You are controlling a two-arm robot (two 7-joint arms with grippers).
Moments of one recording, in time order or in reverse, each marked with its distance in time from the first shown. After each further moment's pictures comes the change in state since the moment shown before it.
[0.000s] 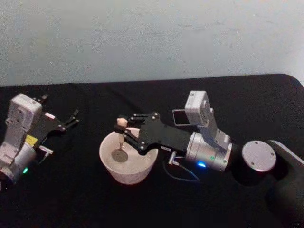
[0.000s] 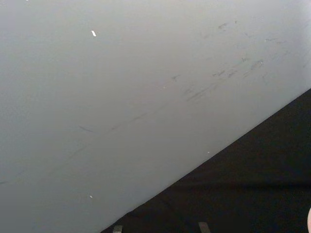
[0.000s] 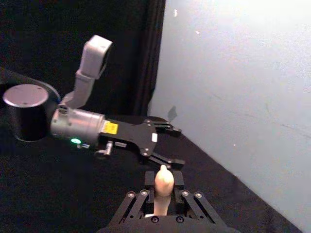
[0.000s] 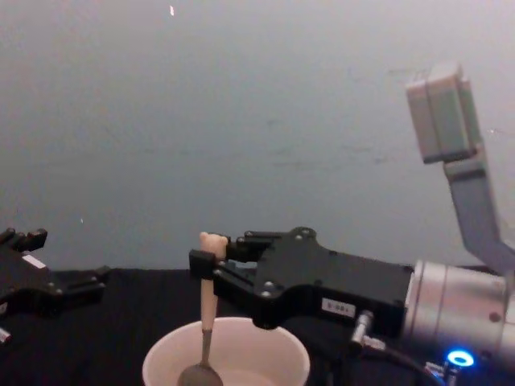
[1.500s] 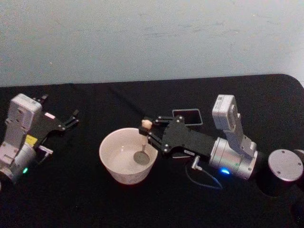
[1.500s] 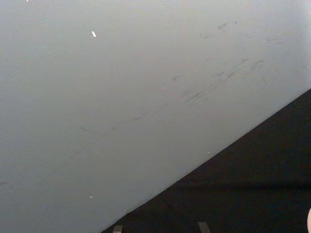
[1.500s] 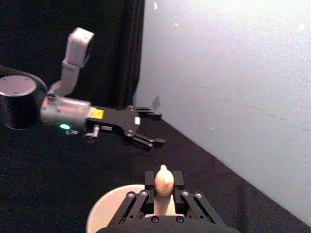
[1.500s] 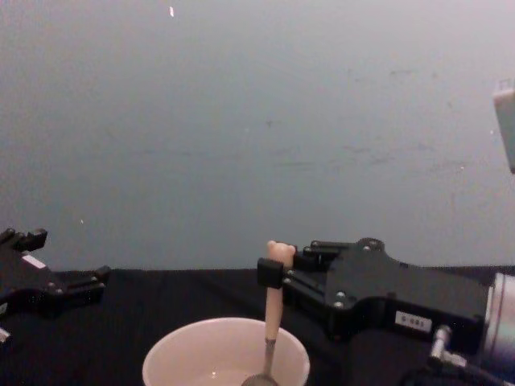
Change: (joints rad) left arm 0.000 0.000 0.000 0.000 0.000 0.000 0.000; right arm -0.097 0.091 0.070 -0.106 0.022 0.032 -0.024
